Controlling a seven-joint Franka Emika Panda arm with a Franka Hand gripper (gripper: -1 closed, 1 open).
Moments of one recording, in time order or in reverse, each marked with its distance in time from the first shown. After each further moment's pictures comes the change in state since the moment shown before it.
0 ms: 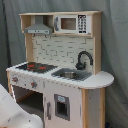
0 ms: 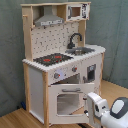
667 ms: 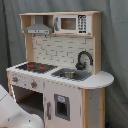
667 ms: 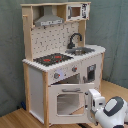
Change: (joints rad) arm -0.029 -0.021 -0.026 -0.033 0.102 -0.121 0.125
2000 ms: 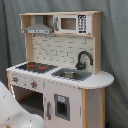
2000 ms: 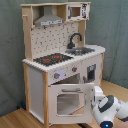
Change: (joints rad) arm -0.090 0.012 0.000 -0.163 0.137 -0.087 0.206
